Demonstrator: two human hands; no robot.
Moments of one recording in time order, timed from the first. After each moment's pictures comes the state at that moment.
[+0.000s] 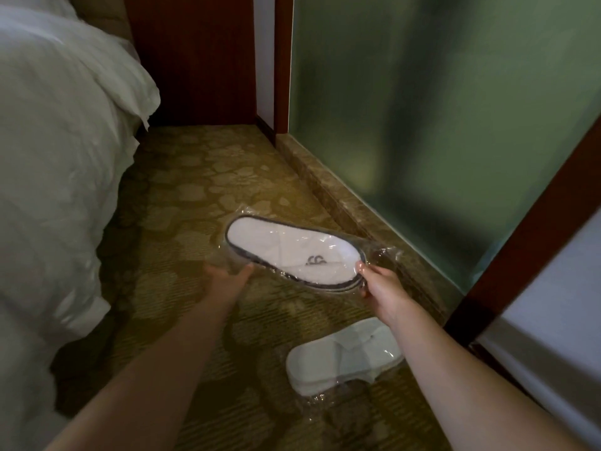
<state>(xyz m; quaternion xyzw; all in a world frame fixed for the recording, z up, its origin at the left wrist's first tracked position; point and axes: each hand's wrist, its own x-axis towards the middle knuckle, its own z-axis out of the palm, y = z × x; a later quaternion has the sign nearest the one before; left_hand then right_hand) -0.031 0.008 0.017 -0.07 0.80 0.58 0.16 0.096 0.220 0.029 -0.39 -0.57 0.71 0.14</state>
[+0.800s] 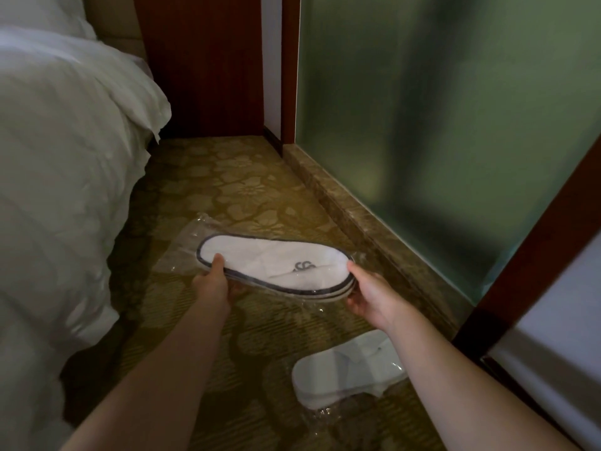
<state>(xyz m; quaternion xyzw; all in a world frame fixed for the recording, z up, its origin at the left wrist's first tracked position) -0.037 -0.003 0.041 -0.21 0.54 0.80 0.16 0.087 0.199 0.052 -0.36 -0.55 0.75 0.05</state>
